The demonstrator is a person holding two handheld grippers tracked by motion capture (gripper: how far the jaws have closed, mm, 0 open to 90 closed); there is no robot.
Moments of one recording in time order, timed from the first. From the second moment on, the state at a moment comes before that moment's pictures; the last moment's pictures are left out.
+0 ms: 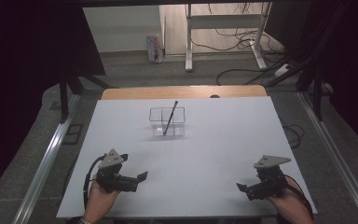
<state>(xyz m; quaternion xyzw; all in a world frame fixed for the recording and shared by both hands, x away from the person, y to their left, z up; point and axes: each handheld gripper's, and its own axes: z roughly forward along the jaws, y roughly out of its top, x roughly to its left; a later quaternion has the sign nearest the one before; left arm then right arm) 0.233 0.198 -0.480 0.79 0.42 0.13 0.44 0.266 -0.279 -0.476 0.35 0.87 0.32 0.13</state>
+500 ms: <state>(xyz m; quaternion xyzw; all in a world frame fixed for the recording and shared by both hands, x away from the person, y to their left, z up) 0.207 0.214 -0.483 0.78 0.43 0.14 0.43 0.267 -0.279 -0.477 0.35 0.87 0.32 0.13</state>
